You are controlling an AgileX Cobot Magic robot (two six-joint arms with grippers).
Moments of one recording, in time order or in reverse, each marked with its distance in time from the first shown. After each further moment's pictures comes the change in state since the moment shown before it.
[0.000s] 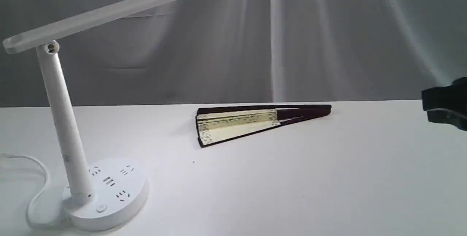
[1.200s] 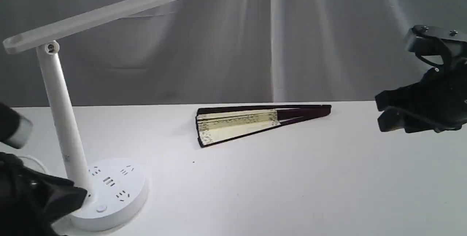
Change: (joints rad) left arm -0.385 0.355 0.000 -0.193 -0.166 0.392; right arm 0.000 0.332 -0.234 0.086 0.131 -0.118
